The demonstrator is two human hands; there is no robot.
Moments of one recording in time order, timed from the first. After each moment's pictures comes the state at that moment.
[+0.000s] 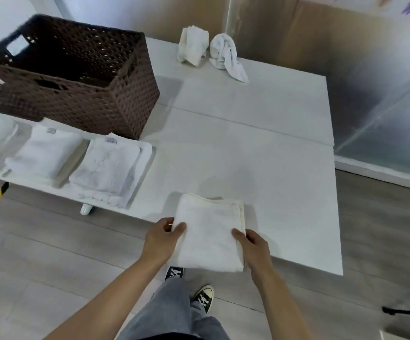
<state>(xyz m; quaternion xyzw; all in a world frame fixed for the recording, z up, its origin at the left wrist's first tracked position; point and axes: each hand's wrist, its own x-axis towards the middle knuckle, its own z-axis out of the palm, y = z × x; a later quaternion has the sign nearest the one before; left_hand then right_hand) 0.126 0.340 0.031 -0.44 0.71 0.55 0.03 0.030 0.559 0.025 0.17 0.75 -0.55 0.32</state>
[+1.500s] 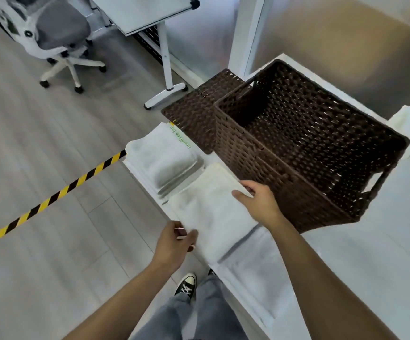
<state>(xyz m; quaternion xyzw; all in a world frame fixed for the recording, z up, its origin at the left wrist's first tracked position) 0.221 -0.112 0.037 -0.61 0.46 0.63 -0.15 -0.031 -0.089 0.051 -0.33 0.79 -0.33 0.39</state>
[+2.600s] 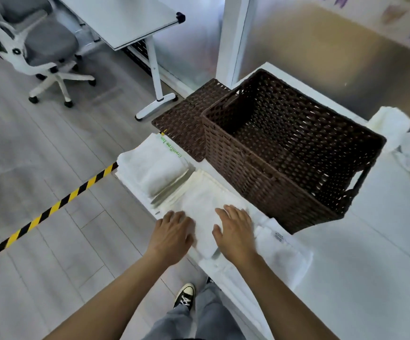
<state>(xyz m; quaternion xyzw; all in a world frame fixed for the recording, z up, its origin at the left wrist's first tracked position) 0.211 -0.150 0.037 -0.38 0.90 0.18 0.12 0.040 -0.053 0.022 -0.52 0.83 -0.09 0.17</state>
